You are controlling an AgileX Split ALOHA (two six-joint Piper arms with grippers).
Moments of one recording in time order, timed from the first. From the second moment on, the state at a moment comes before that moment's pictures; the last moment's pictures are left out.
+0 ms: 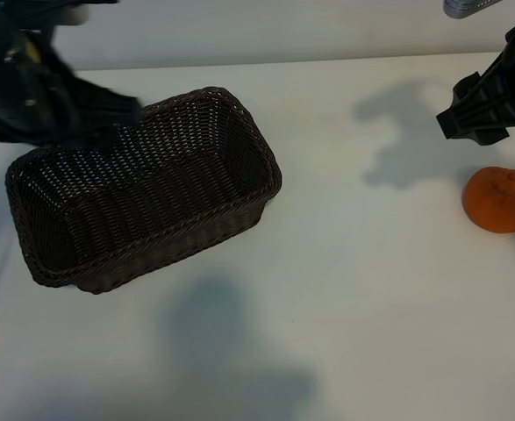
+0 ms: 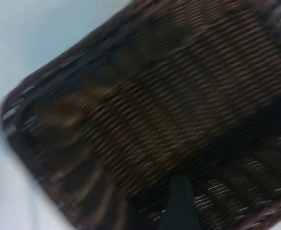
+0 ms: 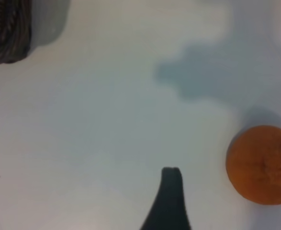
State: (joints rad) left arm -0.37 1.52 -1.28 0.13 1.00 -0.34; right arm 0.21 1.38 -1.21 0.03 0.92 -0.11
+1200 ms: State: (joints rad) left arm -0.26 1.27 -0.89 0.35 0.85 -0.83; right arm 0.21 1.38 -1.21 0.03 0.92 -0.11
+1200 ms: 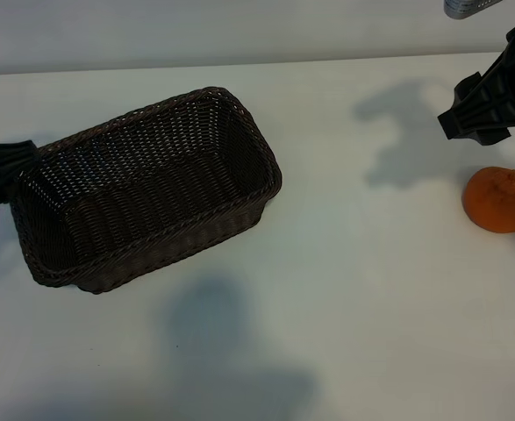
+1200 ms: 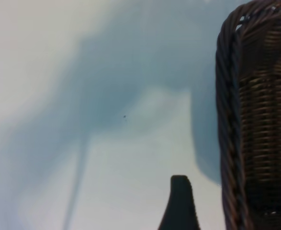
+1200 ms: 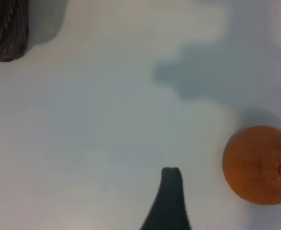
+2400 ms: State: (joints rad) left arm -0.18 1.36 -0.74 0.33 0.63 -0.91; right arm 0.21 1.38 -1.21 0.02 0.93 -0.12
